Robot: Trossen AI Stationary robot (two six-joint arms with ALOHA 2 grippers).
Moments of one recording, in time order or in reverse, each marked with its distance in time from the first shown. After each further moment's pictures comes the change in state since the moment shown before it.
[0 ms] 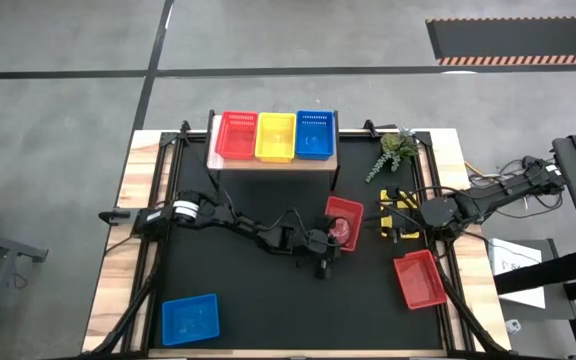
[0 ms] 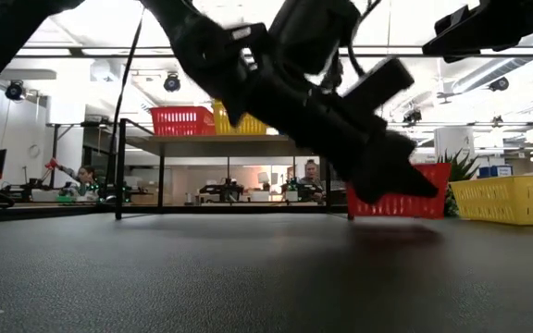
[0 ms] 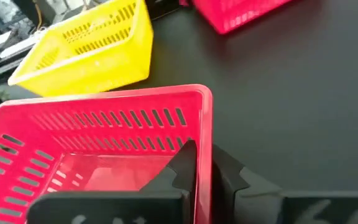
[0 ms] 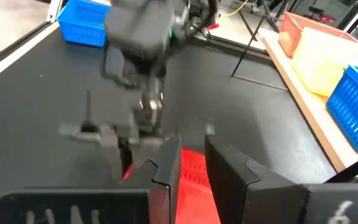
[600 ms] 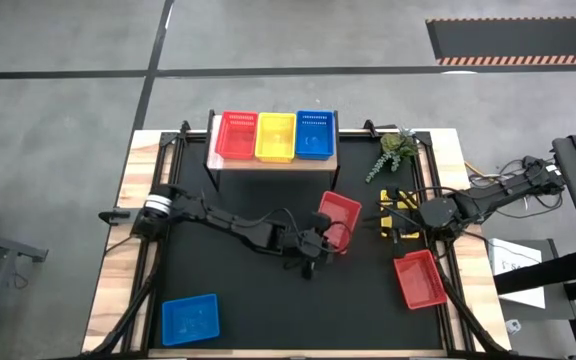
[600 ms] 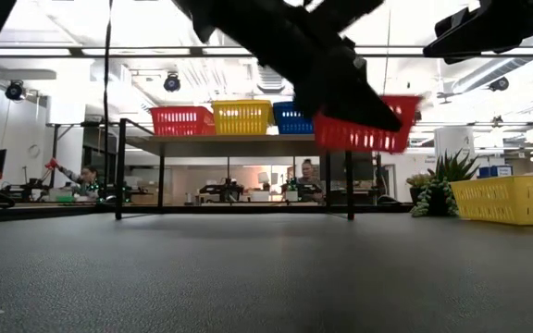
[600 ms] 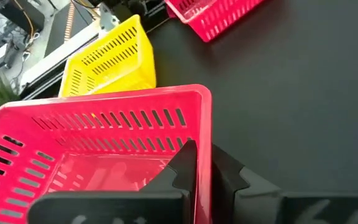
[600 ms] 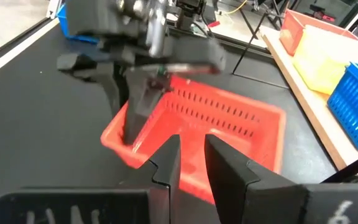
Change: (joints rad) left arm -0.049 -0.226 -0.002 -0.336 -0.053 0.120; right arm 0.000 -0.001 -0.002 -0.009 0.000 -0.002
